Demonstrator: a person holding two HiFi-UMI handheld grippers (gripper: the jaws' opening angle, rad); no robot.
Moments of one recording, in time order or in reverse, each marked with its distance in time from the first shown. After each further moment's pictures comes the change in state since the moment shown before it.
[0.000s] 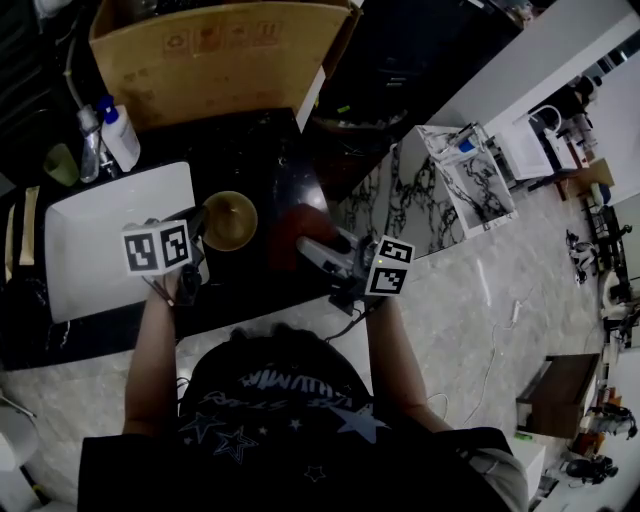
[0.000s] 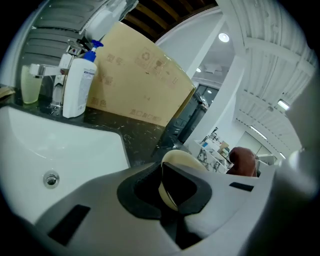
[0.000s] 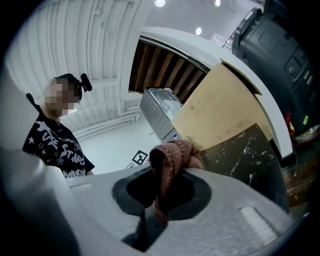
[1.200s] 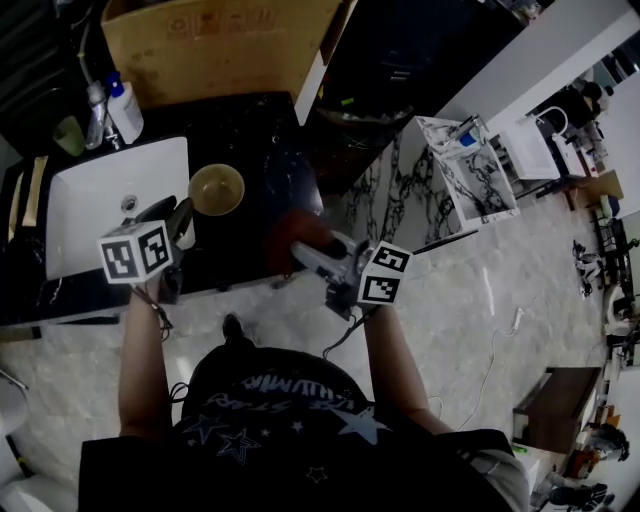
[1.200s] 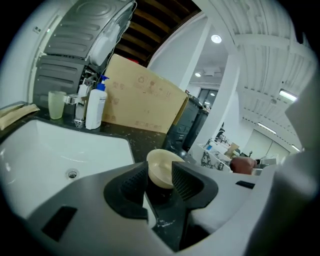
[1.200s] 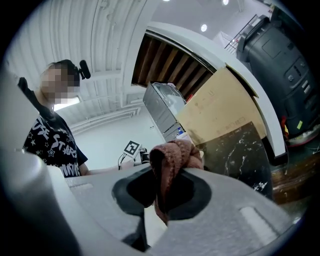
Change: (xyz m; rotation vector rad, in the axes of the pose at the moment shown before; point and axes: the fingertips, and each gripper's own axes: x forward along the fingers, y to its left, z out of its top) left arm -0.070 -0.038 -0.020 0.058 -0.111 0.116; right arm -0.053 0.044 -0.033 -0.045 0.065 -0.015
